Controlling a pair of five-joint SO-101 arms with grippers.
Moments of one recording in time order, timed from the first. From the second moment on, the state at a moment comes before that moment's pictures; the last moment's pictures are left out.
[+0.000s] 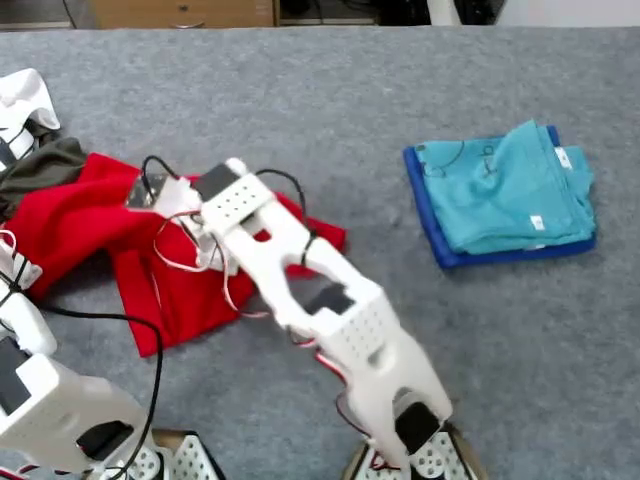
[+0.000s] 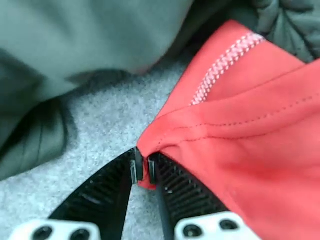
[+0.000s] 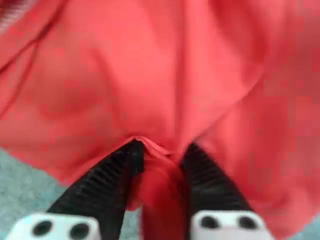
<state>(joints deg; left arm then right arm) -48.5 4.7 30.3 41.7 0.5 -45.1 48.3 -34.6 84.2 23.5</state>
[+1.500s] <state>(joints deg) -30.6 4.7 31.0 41.9 4.7 -16.2 48.0 -76.6 101.5 23.1</state>
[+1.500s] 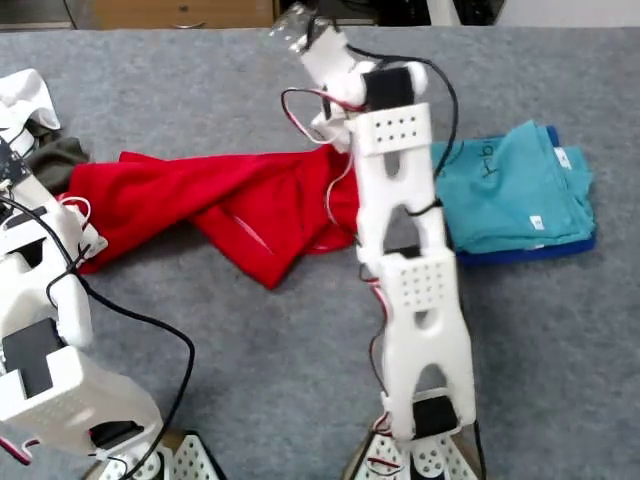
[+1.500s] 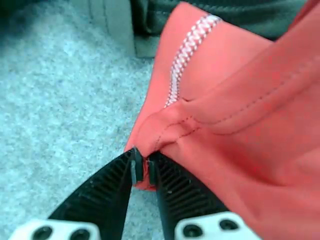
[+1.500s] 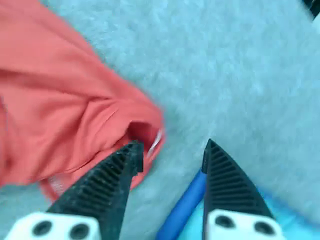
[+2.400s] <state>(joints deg) -30.6 4.7 31.0 41.9 4.7 -39.7 18.8 0.9 82.4 11.9</state>
